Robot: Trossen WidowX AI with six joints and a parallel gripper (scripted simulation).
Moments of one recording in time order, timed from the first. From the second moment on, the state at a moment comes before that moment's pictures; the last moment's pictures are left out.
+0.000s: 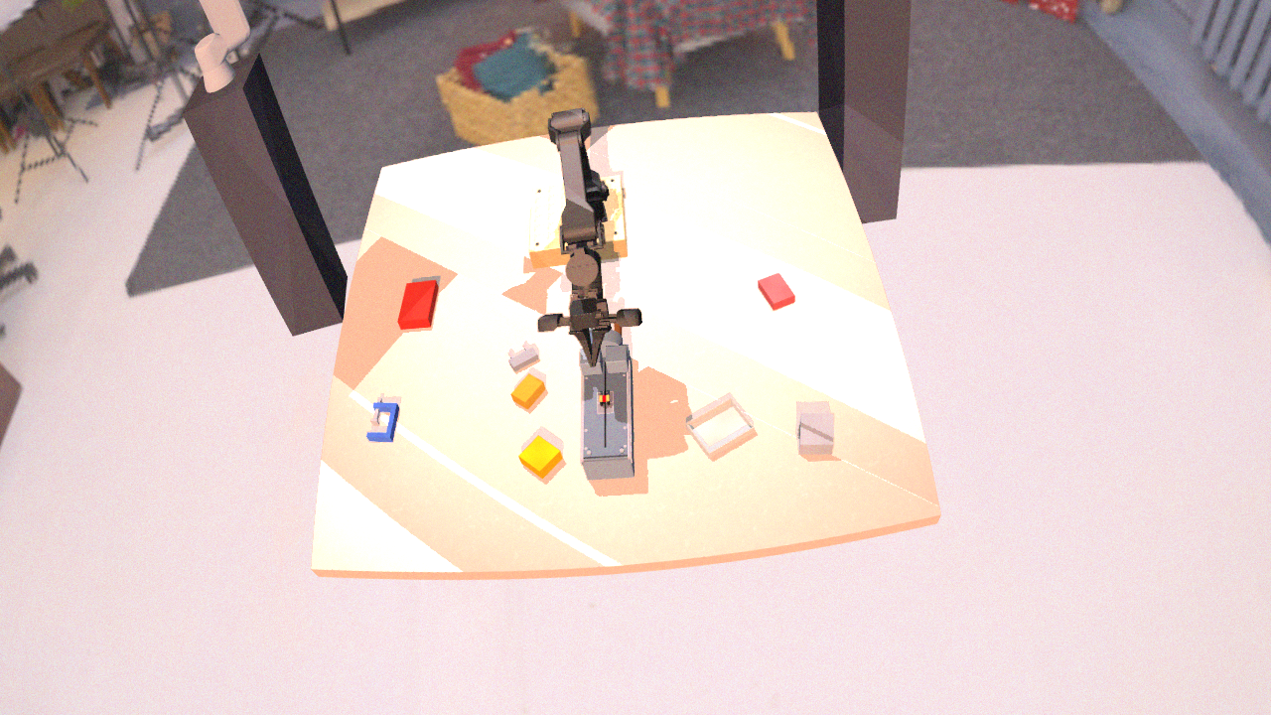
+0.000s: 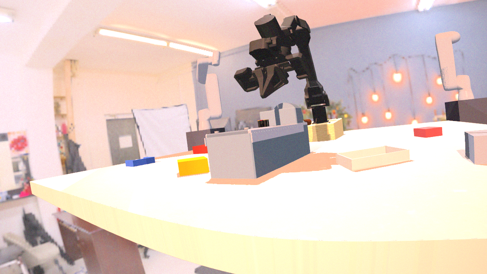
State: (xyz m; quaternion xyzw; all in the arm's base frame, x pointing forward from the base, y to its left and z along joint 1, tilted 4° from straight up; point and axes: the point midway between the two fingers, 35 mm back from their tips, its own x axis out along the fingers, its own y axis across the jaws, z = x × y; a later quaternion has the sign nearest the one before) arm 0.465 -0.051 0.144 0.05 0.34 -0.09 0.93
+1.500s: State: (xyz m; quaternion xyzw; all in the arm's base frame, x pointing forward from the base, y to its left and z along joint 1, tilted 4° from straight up) arm 0.465 -0.051 0.144 0.05 0.34 -0.09 0.93
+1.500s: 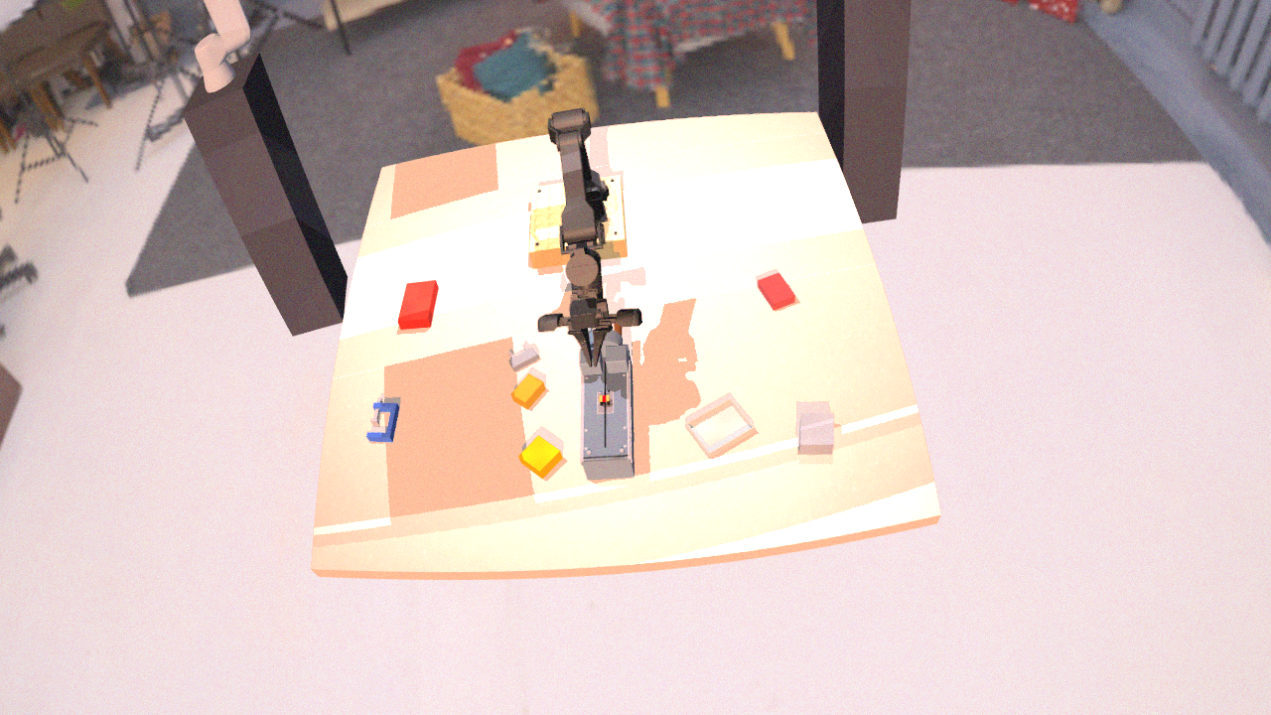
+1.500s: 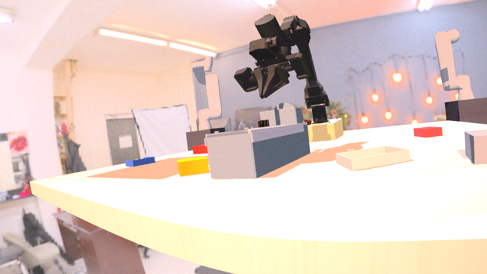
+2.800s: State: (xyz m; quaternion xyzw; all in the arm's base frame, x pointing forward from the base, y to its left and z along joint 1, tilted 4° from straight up) arm 0.465 -0.051 0.144 0.05 0.34 -0.09 0.93
